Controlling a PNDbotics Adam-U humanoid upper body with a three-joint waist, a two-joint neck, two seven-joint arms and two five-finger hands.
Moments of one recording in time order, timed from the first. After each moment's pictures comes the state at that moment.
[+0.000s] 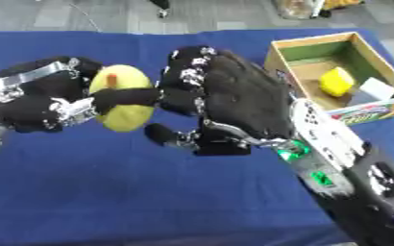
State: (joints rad) left arm -0.57 0.63 -0.48 -1.98 0.56 0.38 -0.32; right arm -0.61 -0.44 0.54 -1.98 0.89 -0.55 -0.10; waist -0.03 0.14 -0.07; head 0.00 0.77
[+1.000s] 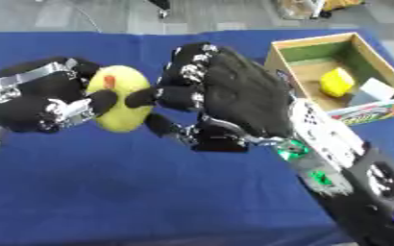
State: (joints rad) left arm -0.57 0.64 -0.49 -1.98 0.56 0.38 -0.33; right arm -0.61 -0.44 0.54 -1.98 0.92 -0.49 -0.14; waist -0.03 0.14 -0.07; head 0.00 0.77
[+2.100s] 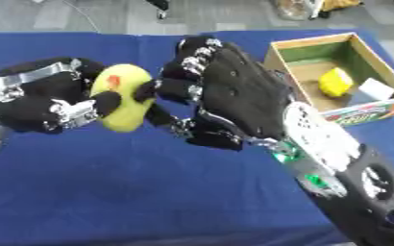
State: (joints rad) left arm -0.61 0.64 -0.51 -1.98 0.56 0.40 -0.35; right arm -0.61 -0.44 0.56 -1.98 0.97 -0.40 -0.21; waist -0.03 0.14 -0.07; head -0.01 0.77
